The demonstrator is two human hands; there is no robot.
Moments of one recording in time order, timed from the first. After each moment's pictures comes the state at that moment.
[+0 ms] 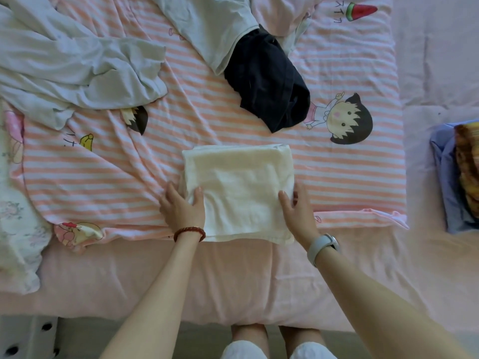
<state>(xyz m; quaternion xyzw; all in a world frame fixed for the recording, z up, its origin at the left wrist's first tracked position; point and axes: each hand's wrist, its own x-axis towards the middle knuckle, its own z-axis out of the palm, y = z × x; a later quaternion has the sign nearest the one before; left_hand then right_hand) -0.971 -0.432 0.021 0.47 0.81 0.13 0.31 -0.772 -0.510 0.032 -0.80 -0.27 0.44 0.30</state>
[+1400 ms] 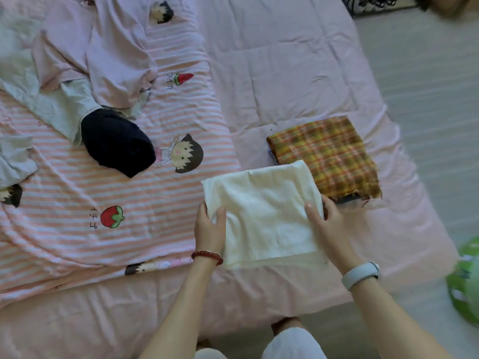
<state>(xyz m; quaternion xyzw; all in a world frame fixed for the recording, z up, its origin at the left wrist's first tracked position) -0.647 -0.597 0.155 0.53 0.61 0.23 0.54 -0.466 -0.725 0.175 -0.79 -0.15 0.35 0.48</state>
